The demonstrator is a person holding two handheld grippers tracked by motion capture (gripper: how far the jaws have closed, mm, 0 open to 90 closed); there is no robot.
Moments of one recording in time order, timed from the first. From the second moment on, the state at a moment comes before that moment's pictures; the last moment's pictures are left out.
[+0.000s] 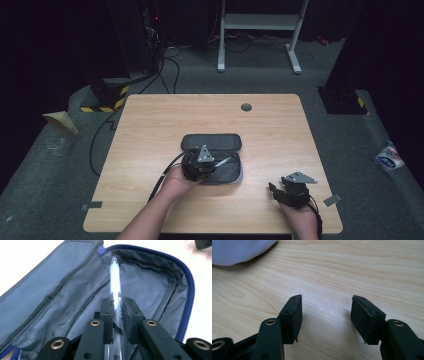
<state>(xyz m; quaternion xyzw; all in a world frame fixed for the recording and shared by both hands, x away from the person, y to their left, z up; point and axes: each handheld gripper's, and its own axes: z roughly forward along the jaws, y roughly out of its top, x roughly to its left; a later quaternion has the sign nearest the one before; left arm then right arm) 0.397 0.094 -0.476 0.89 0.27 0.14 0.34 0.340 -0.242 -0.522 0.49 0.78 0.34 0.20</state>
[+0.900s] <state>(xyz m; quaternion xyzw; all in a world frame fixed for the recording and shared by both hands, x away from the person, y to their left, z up) 0.401 0.111 -0.467 0.84 0.33 0.14 0.40 0.339 -0.241 -0.522 0.49 0.78 0.34 0.21</state>
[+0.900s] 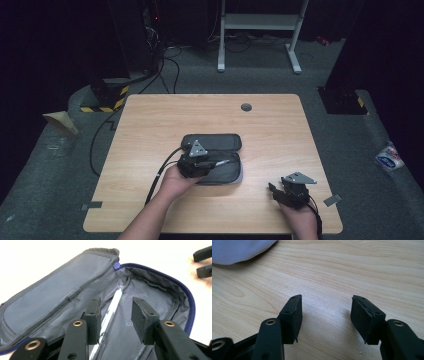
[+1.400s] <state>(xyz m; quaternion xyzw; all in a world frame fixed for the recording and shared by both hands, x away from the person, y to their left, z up) 0.397 0.128 -0.455 0.81 0.37 0.16 0.44 0.338 -0.240 -0.522 0.48 0.78 0.34 0.21</state>
